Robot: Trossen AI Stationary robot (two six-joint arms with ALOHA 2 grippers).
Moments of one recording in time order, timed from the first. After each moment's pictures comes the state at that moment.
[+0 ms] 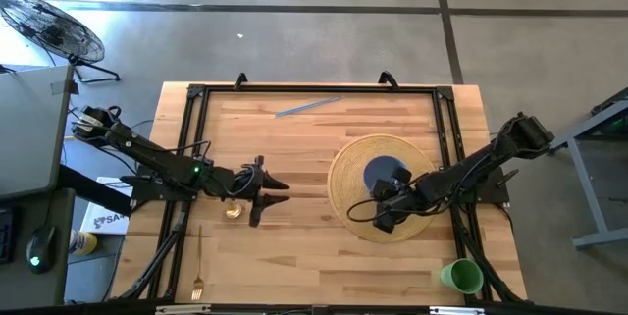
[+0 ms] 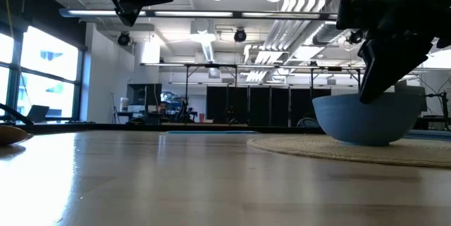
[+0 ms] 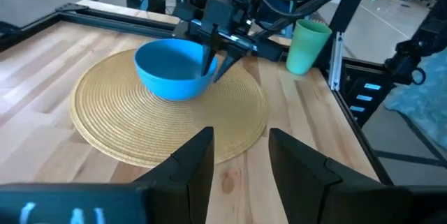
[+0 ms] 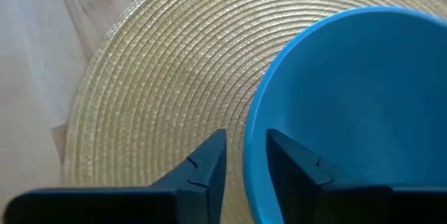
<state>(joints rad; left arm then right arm) -0.39 1.11 0.58 0.30 -0.37 -0.30 0.45 1.42 0.80 -0.62 0.38 0.77</state>
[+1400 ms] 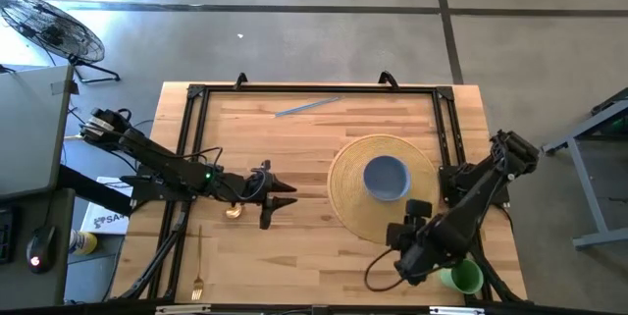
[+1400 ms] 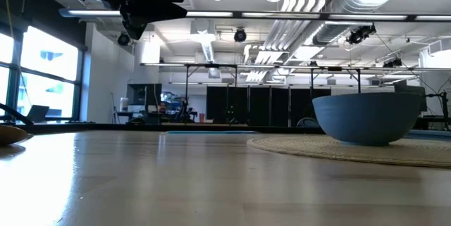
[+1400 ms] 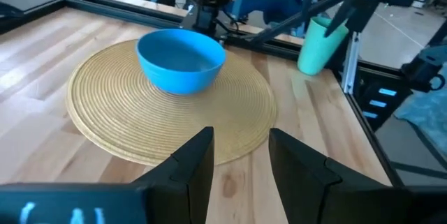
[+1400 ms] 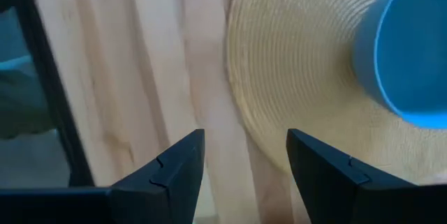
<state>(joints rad) -0.39 1.26 0.58 0.43 -0.40 -0.35 0.80 1.65 1.48 -1.34 0.17 0.97</state>
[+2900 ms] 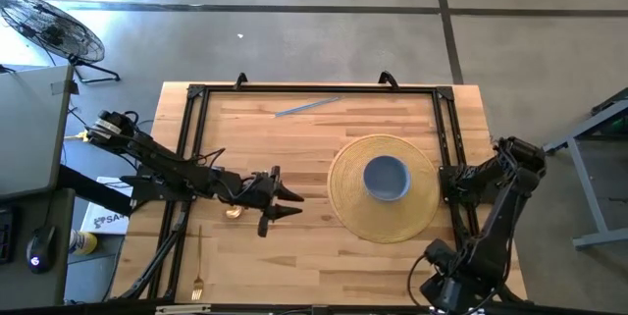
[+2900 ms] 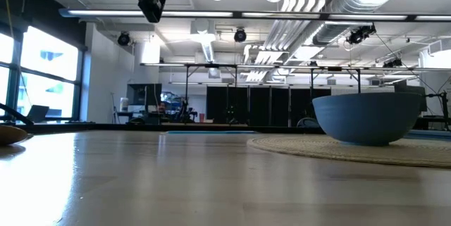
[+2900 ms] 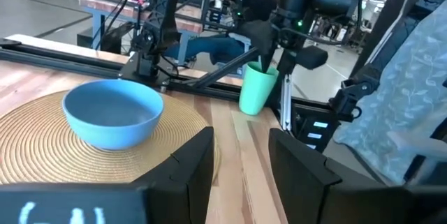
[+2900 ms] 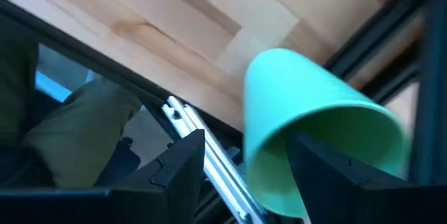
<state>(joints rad) -0.39 1.34 0.58 0.74 -0.24 -0.28 1.07 1.65 1.35 -1.17 -0.22 2.03</state>
